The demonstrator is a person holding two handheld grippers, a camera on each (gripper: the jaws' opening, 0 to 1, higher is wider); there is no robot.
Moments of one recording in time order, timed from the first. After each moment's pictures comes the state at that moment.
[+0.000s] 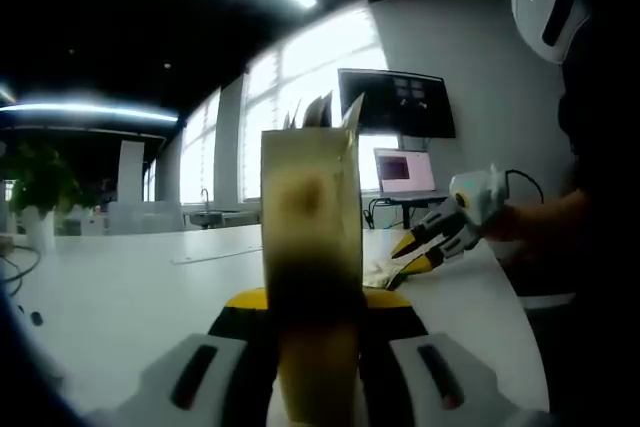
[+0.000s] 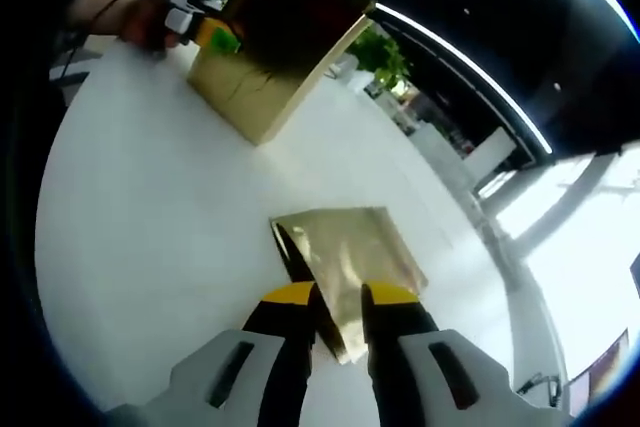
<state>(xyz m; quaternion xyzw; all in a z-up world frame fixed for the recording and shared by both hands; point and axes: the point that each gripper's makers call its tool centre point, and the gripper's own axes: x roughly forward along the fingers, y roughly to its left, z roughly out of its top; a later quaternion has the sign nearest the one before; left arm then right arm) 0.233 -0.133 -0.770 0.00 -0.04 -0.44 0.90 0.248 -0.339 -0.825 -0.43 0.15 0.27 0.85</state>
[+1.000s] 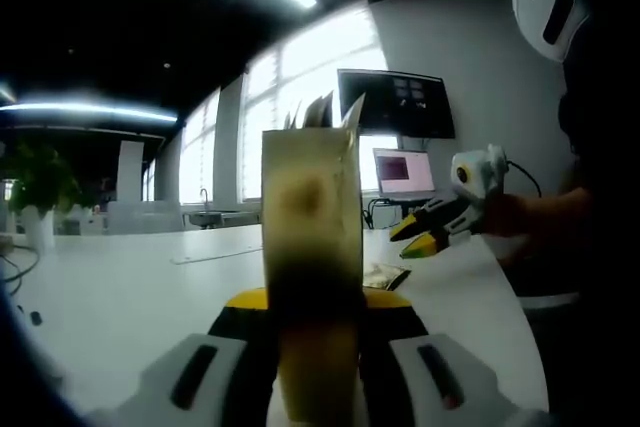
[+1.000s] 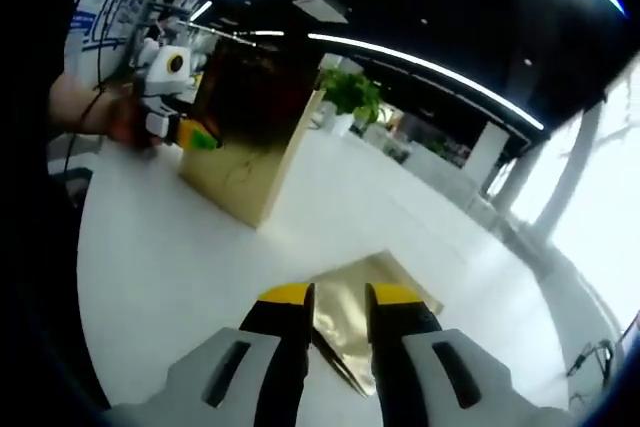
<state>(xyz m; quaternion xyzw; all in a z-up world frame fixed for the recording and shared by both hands) 0.233 -0.133 -0.770 0.00 -0.04 -0.44 0.89 0.245 -0.316 -0.784 -0.28 0.10 0.30 0.91</state>
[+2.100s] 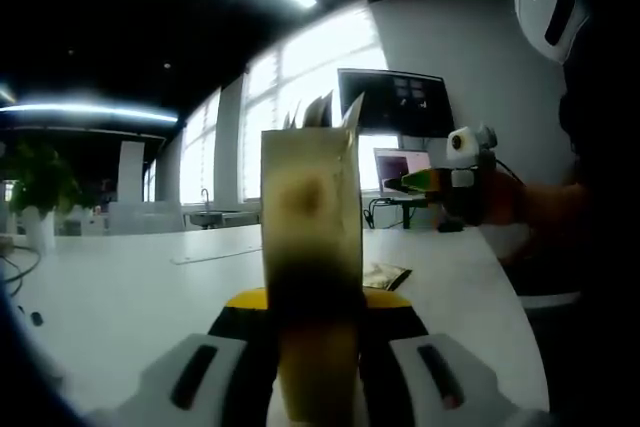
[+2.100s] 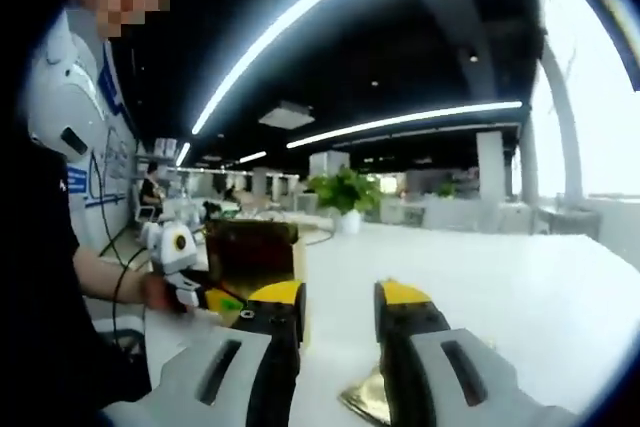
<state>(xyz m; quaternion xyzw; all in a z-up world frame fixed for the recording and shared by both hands) 0.233 -0.133 -0.770 0.00 -0.04 -0.44 0.90 0.237 -0.296 -0.709 0.00 -0.01 0.37 0.93</state>
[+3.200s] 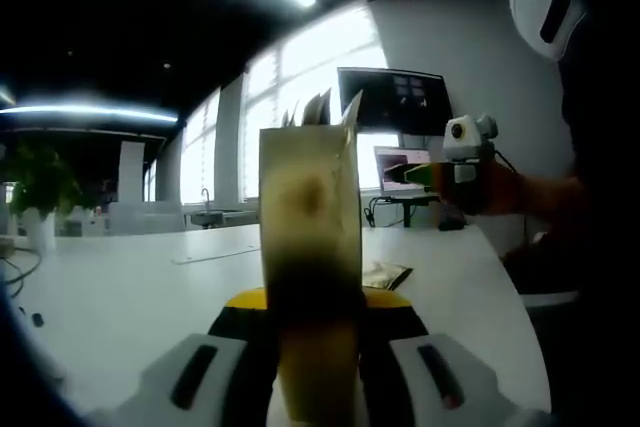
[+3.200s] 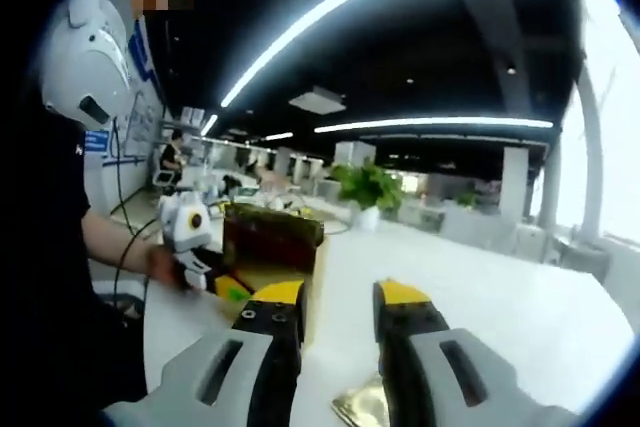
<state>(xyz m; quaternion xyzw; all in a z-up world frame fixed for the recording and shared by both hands) 0.234 -0.133 -0.771 0.00 -0.04 -0.44 0.90 0.233 -0.268 -0.686 -0.11 -0.03 0.42 0.90</state>
